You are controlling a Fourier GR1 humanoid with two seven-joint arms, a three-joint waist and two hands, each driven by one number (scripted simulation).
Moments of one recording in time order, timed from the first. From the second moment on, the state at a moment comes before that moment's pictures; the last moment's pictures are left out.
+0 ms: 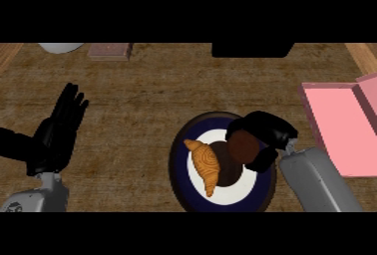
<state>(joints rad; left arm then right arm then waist) -0.12 0.13 0.10 -1.65 0.13 0.08 0.22 -0.40 -0.21 0.23 -1.34 0.81 0.62 -0.09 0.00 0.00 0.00</state>
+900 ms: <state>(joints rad) -0.12 0.11 0.08 -1.67 0.12 0.07 0.24 -0.50 -0.02 0.38 -1.40 1.03 0.24 0.49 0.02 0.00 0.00</state>
